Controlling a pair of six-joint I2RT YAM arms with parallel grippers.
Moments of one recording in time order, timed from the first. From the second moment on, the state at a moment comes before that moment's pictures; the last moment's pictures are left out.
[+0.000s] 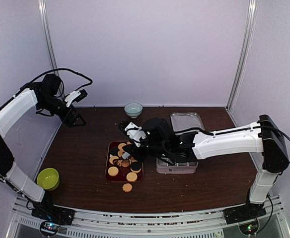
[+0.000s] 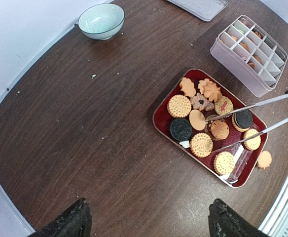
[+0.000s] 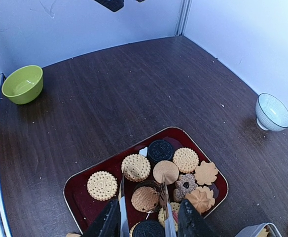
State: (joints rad) left arm -0.12 1.50 1.47 -1.02 0.47 0.62; right arm 1.12 1.81 1.28 0.08 0.14 -0.04
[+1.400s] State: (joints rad) left arm -0.12 1.52 1.50 -1.03 0.48 0.61; right arm 1.13 1.74 1.27 -0.06 0.16 -0.15
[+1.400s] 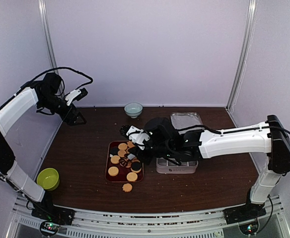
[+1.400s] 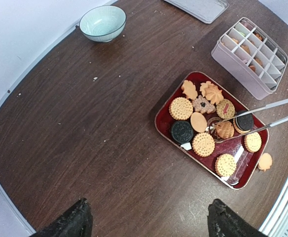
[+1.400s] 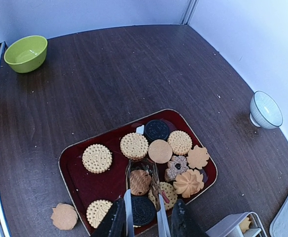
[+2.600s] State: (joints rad) left arm -0.12 1.55 1.52 -1.05 0.46 0.61; right arm 1.05 1.21 1.03 -0.16 0.22 0.03
